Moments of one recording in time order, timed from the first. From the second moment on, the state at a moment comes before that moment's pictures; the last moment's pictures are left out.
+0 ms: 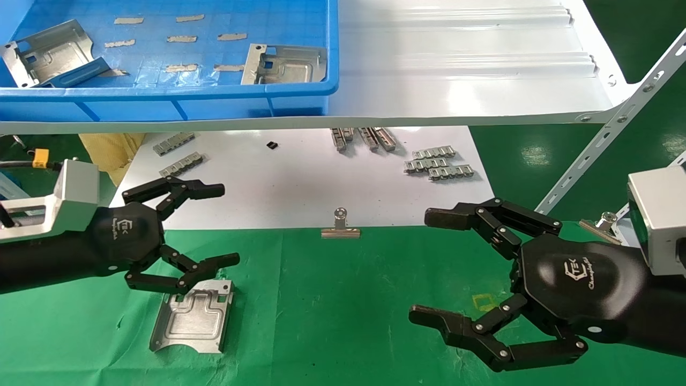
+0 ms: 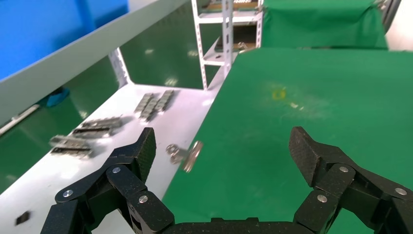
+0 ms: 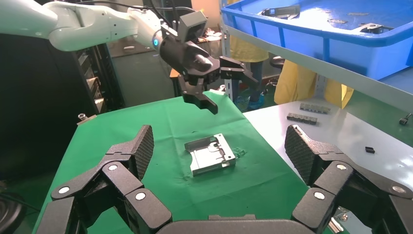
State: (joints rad) left arm -1.39 0.74 0.52 -0.67 0.89 1.55 0.22; right arm 1.07 -0.55 -0.38 1.22 -0.63 -1.42 0.12
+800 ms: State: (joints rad) left arm -1.14 0.64 0.33 -1.15 0.77 1.51 -0.10; right arm 1.07 -0.55 -0.38 1.22 -0.63 -1.42 0.12
